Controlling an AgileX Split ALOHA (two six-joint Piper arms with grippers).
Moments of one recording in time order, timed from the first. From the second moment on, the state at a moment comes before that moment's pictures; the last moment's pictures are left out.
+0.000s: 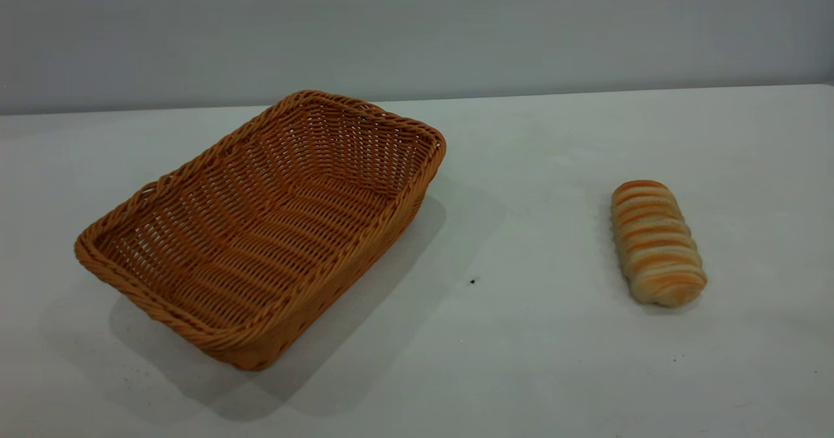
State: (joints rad) left arm 0.02 -0.02 -0.49 -0.03 1.13 0.08; right arm 0.02 -0.02 -0.47 0.03 1.13 -0.05
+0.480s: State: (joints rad) left arm 0.02 0.27 -0.69 -0.01 1.13 -0.03; right arm 0.02 0.16 -0.56 0.07 1.00 -0.09
